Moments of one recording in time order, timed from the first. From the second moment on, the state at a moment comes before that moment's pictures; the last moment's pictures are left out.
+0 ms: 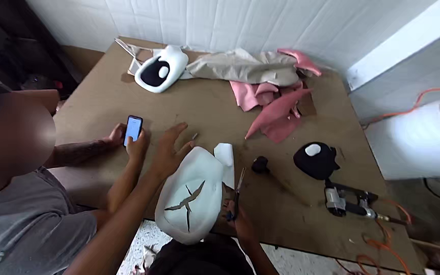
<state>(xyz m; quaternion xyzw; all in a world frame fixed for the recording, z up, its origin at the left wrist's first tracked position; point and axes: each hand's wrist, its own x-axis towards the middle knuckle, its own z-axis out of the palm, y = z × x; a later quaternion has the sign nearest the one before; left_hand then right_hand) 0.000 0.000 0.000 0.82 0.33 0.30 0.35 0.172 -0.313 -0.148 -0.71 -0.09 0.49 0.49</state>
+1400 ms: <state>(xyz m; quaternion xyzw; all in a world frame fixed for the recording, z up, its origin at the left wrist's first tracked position) 0.049 -0.128 0.070 0.48 0.31 0.67 0.48 0.275 -0.302 0.008 -0.49 -0.41 0.50 0.59</state>
